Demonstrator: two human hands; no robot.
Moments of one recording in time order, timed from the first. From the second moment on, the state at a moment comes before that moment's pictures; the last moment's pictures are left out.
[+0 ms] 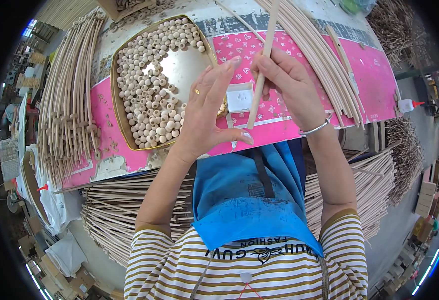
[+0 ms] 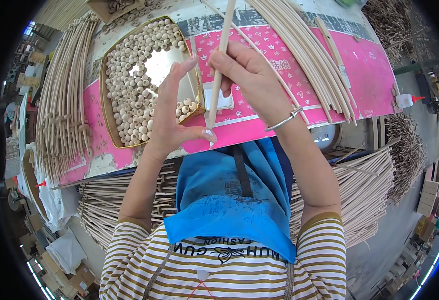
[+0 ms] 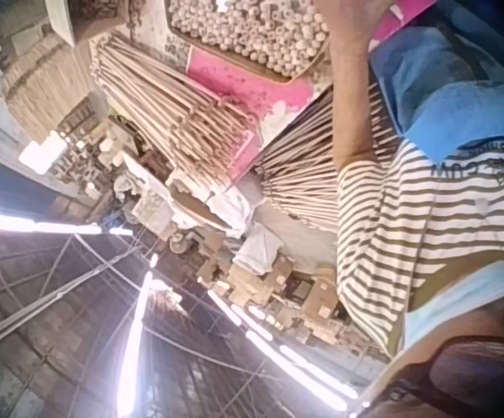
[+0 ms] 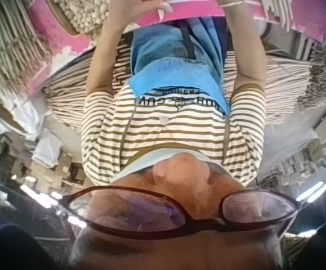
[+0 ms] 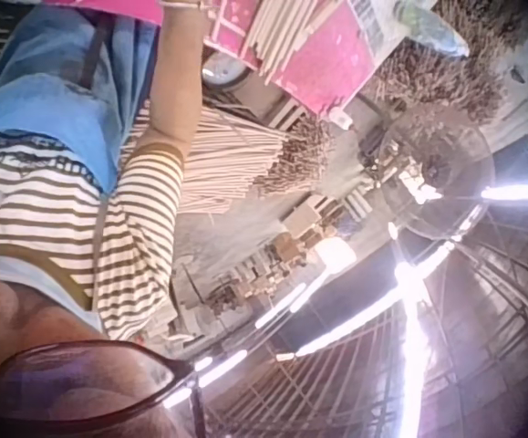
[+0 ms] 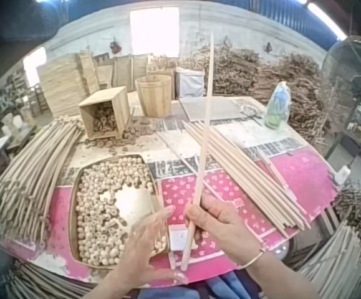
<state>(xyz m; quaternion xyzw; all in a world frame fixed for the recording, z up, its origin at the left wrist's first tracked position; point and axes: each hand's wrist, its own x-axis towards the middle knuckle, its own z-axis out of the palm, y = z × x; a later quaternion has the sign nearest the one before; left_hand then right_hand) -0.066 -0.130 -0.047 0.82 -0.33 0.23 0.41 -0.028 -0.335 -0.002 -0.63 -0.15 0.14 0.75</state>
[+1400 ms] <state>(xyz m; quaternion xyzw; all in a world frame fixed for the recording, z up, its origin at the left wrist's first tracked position) -0.066 -0.095 -0.075 0.74 -0.01 -0.04 0.67 -0.017 -0.330 -0.073 -0.84 -0.18 -0.01 0.51</state>
